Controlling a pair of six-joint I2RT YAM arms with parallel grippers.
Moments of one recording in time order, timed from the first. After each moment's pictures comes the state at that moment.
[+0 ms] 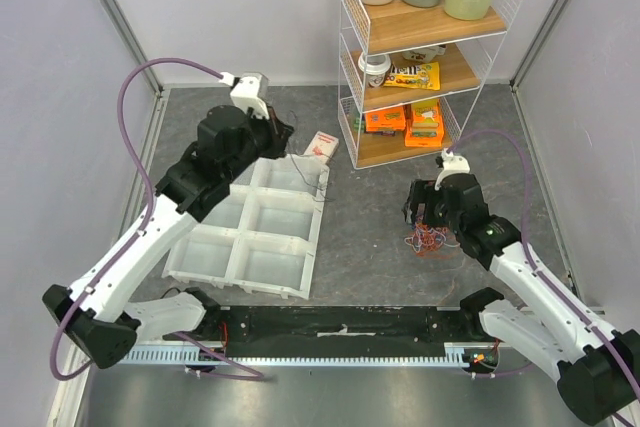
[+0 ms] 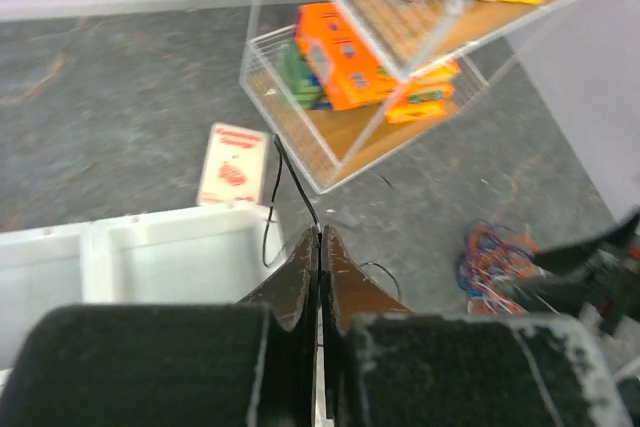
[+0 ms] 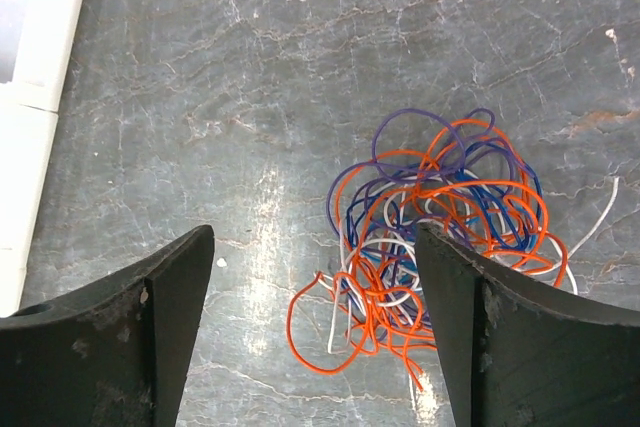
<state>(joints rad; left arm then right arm) -0.68 1.13 1.28 -0.39 -0.15 -0.33 0.43 0.86 0.62 -0.41 0.11 0.38</state>
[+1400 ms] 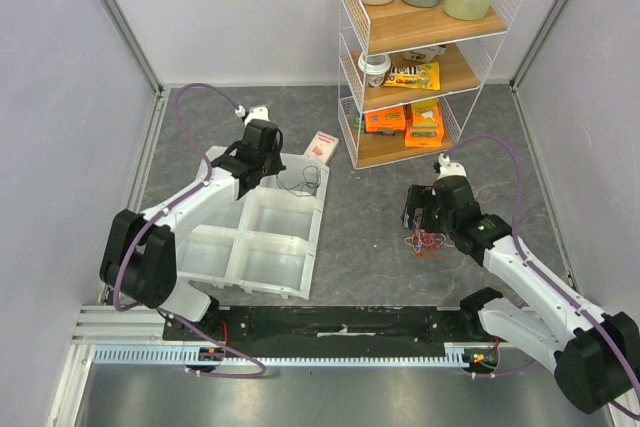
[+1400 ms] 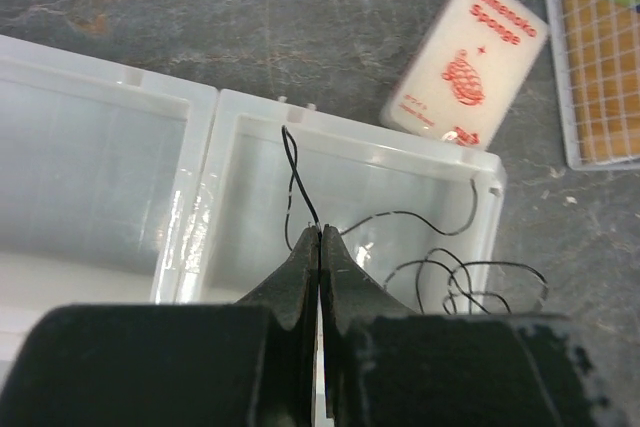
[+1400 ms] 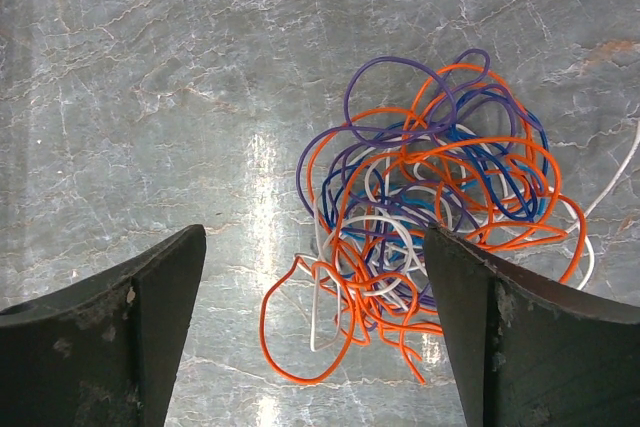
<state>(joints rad) -0.46 1.49 1.03 -0.26 -0.26 -0.48 0.43 0.93 0.58 -0.43 0.13 0.45</state>
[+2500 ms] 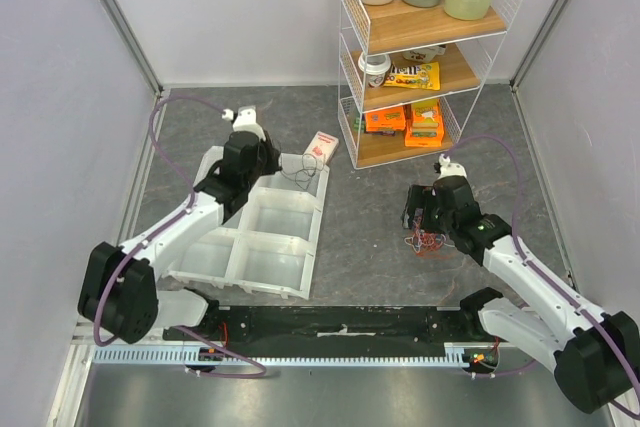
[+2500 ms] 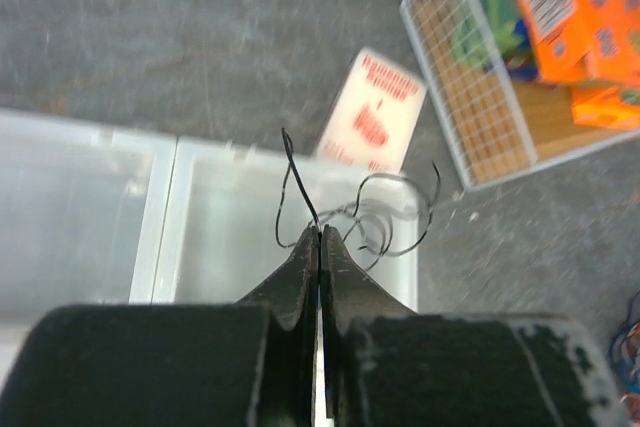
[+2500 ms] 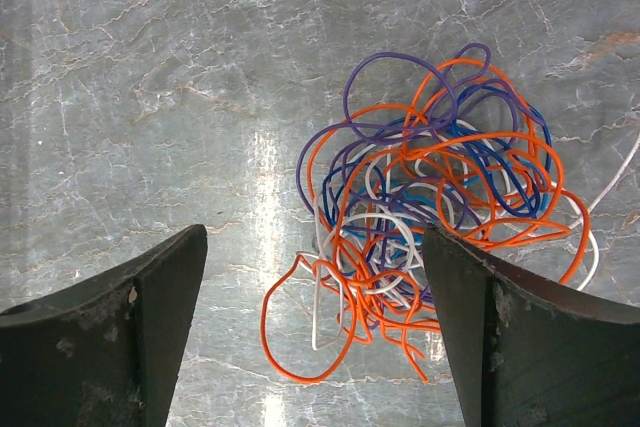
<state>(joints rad) -0.45 1.32 0.89 0.05 -0.20 -0.43 0.43 0.94 0.58 -0.44 0.13 0.46</state>
